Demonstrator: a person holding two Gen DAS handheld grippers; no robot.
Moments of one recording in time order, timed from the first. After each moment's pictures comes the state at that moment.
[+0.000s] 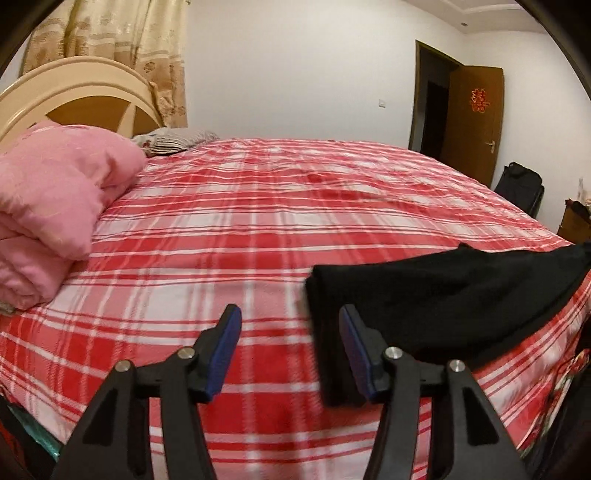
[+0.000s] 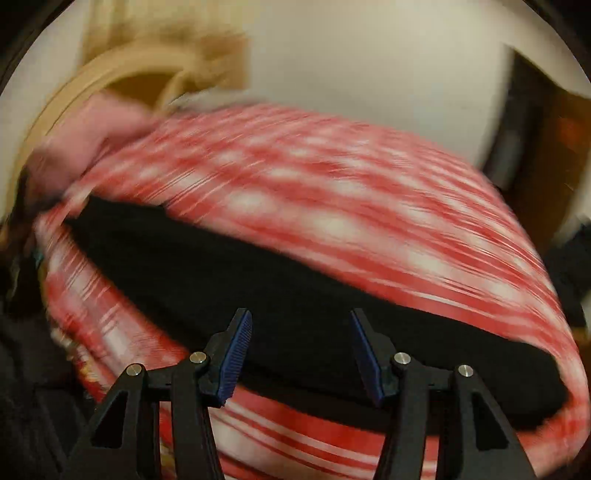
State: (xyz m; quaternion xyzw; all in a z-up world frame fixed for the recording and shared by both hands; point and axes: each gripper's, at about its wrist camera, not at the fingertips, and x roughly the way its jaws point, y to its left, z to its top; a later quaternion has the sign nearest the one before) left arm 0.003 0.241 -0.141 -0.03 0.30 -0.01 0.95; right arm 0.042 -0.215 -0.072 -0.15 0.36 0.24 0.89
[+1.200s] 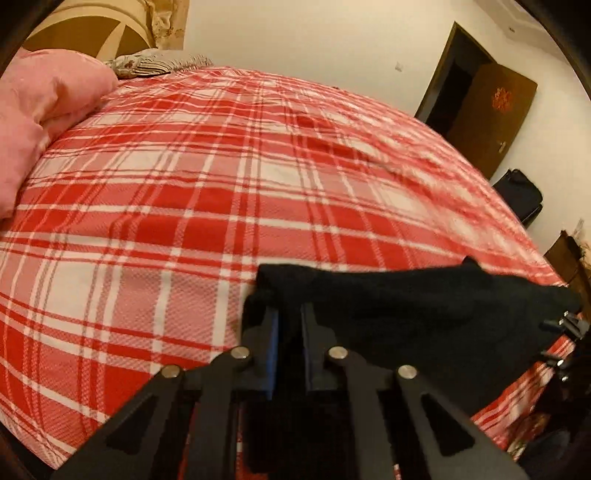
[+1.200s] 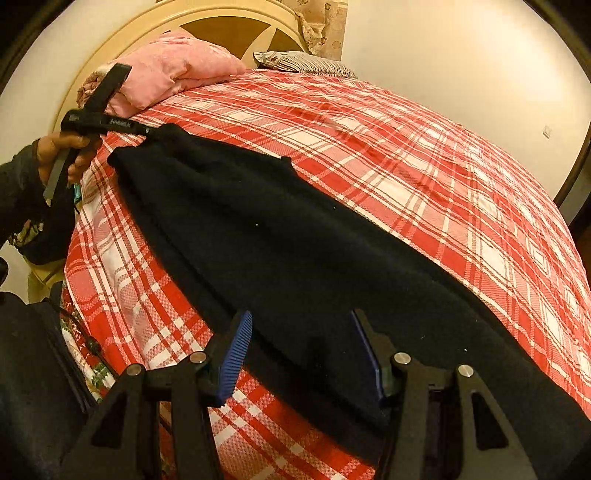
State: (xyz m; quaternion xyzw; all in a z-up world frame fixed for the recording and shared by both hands) left arm 0.084 0.235 -0.158 -0.13 0.41 -0.03 0.90; right arm 0.053 -0.094 -0.132 -0.21 0.38 0.33 0.84
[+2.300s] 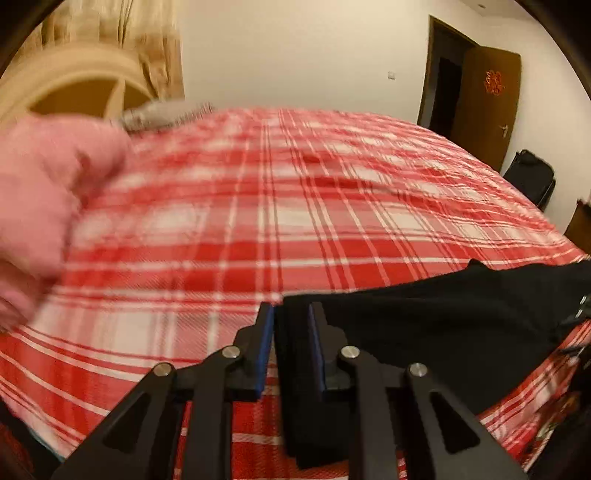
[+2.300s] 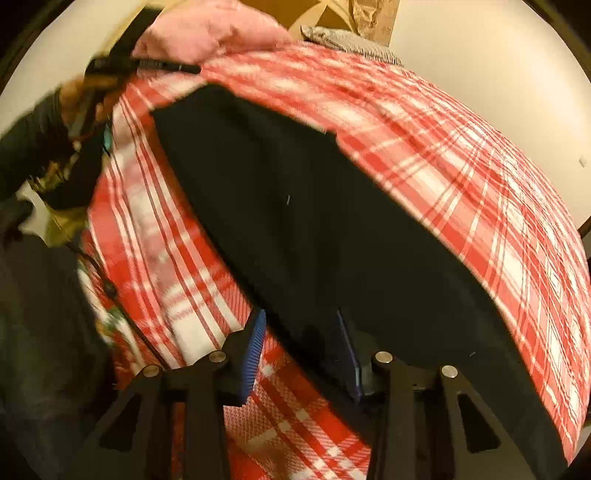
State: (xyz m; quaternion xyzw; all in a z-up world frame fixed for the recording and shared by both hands) left arm 0.055 0.227 -0.118 -0.03 0.35 0.01 0.93; right arm 0.041 -0.097 -0.126 -0.27 0.40 0.38 0.79
